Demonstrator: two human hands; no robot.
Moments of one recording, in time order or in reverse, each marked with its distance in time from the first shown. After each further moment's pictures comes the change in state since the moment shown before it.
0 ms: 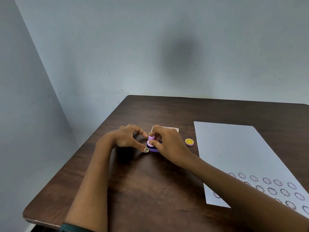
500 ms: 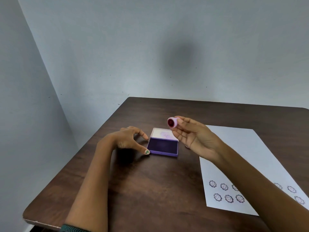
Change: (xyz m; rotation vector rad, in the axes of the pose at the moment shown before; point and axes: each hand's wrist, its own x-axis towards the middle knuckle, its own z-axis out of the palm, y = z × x) left_hand -0.001 0.000 -0.001 0.010 -0.012 0.004; right_hand -0.007 0.006 -0.068 1.407 0.043 0.607
